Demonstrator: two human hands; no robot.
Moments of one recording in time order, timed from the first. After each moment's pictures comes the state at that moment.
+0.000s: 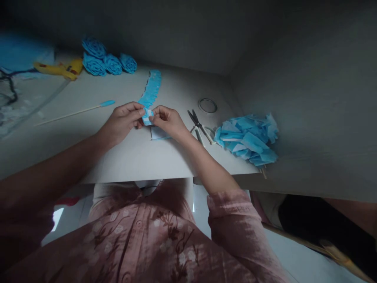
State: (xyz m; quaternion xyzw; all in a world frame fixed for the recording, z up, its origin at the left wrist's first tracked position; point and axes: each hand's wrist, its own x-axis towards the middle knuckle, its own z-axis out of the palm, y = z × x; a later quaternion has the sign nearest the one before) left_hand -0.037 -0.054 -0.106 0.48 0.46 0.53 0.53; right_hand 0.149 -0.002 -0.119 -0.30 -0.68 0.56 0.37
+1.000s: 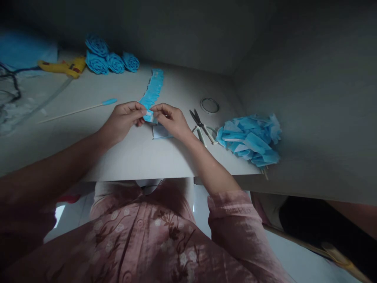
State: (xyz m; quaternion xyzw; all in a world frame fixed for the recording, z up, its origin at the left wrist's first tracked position) left_hand -0.039 -0.051 -0.107 0.48 0.50 0.52 0.50; right_hand 0.153 -0.007 -0.108 -0.32 -0.73 0.48 0.38
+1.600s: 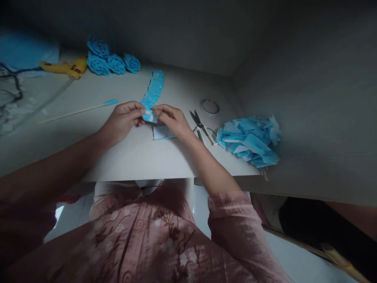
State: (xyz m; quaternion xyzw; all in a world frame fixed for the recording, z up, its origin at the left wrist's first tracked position) left_hand -0.040 -0.051 -0.107 0.46 0.48 0.54 0.52; right_hand 0.156 -0.006 -0.108 -0.32 -0.71 0.51 0.38
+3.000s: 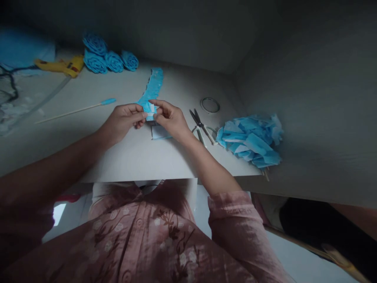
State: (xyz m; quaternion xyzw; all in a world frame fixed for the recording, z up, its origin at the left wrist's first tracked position) left_hand -0.038 -0.055 -0.101 0.50 0.51 0.48 0.51; right_hand 0.156 0.008 -0.132 -0.29 -0.73 0.50 0.38
